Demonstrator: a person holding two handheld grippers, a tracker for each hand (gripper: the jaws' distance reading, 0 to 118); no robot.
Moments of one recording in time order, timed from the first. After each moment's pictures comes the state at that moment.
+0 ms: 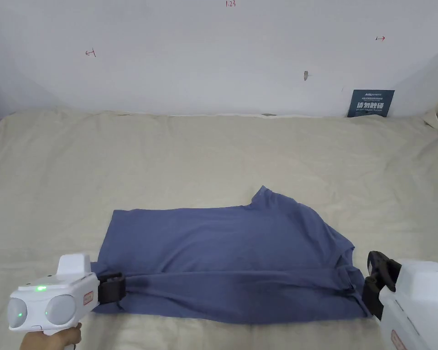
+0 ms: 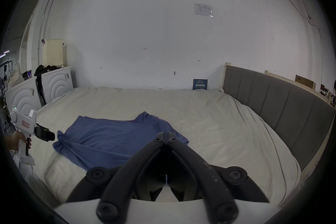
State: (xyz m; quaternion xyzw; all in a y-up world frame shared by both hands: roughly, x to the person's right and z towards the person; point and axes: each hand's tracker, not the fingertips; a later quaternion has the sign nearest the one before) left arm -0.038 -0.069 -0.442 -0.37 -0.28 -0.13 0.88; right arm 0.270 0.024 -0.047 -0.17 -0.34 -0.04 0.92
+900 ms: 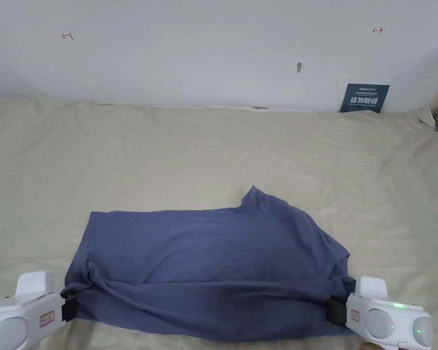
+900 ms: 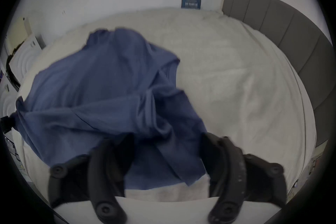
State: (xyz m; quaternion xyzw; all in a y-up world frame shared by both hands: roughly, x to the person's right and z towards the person) left arm -0.045 -0.081 -0.462 -0.41 -0.30 -0.10 0.86; right arm 0.401 -0.136 -0.143 -0.46 -0.36 -0.18 0.79
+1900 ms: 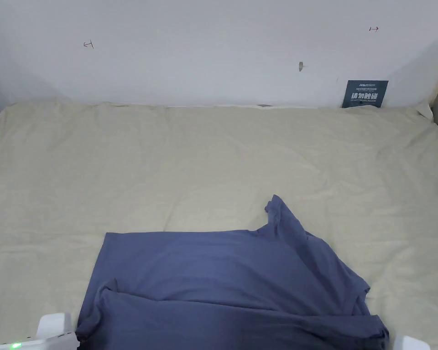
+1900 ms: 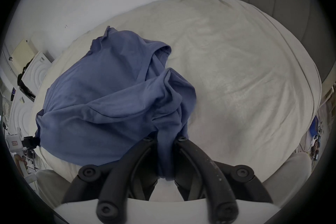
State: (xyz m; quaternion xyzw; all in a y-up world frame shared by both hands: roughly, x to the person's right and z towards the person) left arm -0.115 -0.133 -0.358 -0.48 -0.27 -0.13 0.83; right arm 0.311 -0.162 0.035 -0.40 -0.35 -0.28 0.80
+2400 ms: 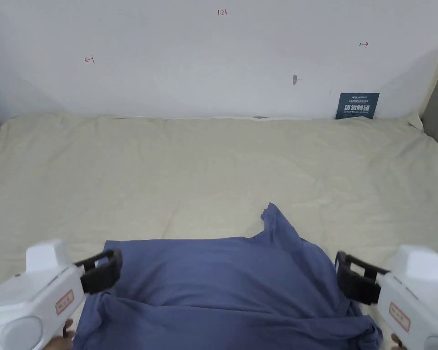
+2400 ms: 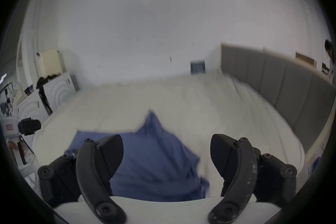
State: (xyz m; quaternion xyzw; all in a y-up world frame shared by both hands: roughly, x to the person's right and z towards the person) left arm -0.074 0.047 -0.312 -0.20 -0.35 -0.01 0.92; right arm 0.268 0.050 -0.003 -0.17 -0.33 -0.11 0.92
